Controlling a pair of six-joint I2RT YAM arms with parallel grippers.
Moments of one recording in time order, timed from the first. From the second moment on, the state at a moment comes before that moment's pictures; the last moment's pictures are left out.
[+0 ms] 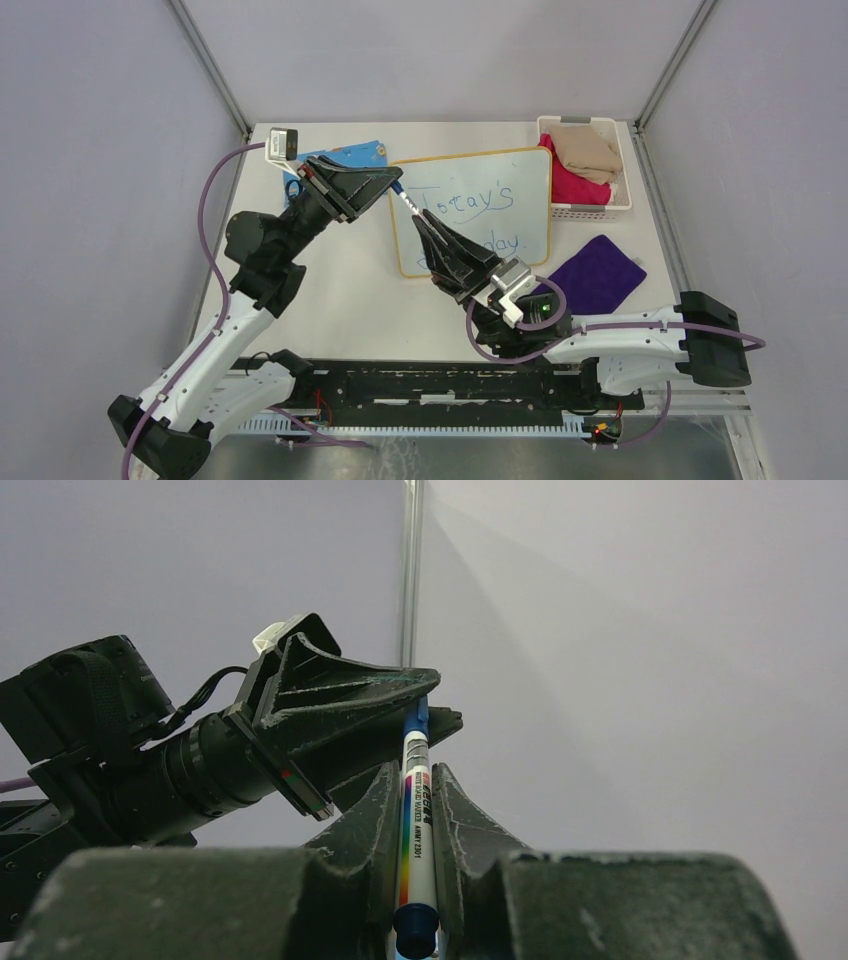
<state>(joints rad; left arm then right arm) -0.52 0.88 0.90 0.56 0.40 -1.24 1.44 1.29 0.82 1.42 0.47 -0.63</state>
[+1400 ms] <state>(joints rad) -0.61 0.84 0.89 0.52 0.25 -1.26 1.44 1.34 0.86 1.48 0.47 -0.66</state>
